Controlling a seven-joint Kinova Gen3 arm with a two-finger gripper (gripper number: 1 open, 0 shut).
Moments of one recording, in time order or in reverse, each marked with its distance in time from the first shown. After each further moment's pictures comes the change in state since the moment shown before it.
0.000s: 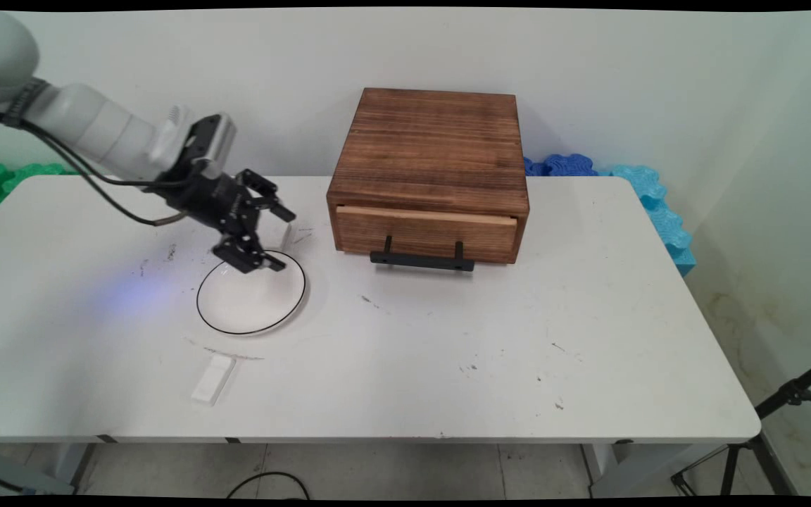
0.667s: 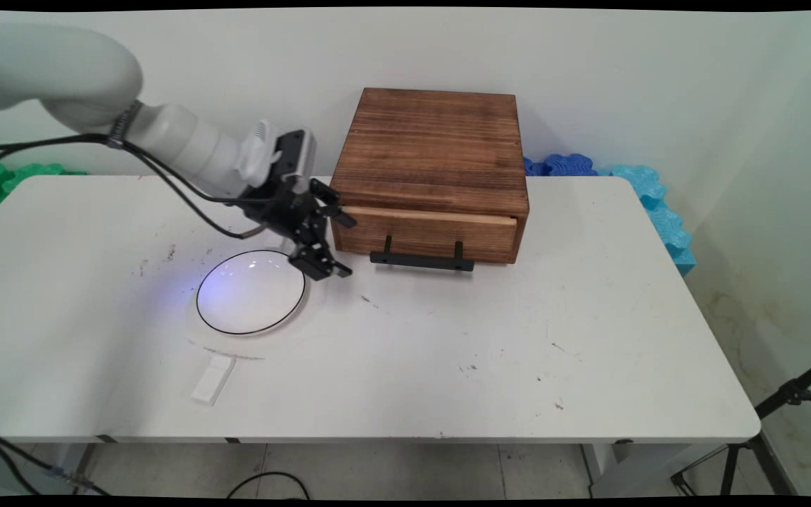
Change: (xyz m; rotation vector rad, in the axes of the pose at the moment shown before) arm 0.062 0.000 0.071 0.025 0.007 0.009
